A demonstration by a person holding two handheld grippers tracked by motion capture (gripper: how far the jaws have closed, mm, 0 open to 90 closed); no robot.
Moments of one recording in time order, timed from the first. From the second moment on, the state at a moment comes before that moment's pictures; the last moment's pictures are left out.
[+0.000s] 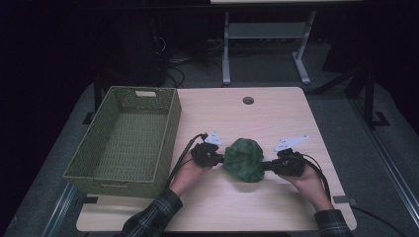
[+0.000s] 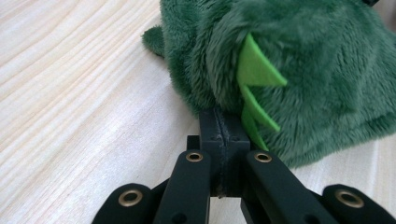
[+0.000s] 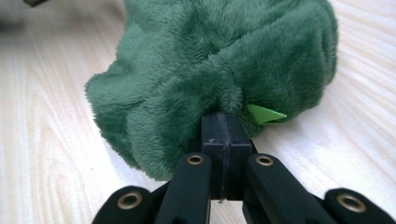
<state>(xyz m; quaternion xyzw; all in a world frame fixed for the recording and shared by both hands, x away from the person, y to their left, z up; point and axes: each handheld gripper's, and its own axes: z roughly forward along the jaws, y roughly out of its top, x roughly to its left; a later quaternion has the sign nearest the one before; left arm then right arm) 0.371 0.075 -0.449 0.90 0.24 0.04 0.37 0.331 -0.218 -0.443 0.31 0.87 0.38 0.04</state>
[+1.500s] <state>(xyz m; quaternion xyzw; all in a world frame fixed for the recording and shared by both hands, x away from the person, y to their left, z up) 0.380 0.049 -0.411 0.93 0.13 0.03 0.35 0.297 -0.276 -0.483 0.44 0.81 0.35 0.17</state>
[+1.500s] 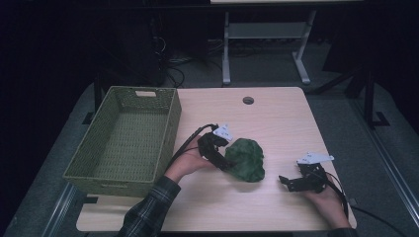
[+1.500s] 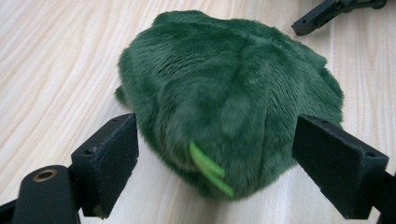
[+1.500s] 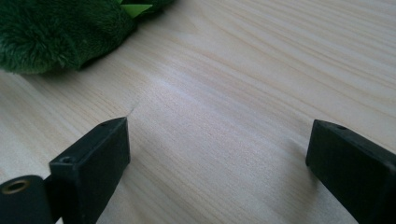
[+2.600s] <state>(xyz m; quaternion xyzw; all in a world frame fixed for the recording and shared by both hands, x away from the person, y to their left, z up) 0.381 0.018 -0.458 0.96 0.10 0.03 0.26 0.297 -0.275 -0.483 0.44 0.81 0.35 0.17</state>
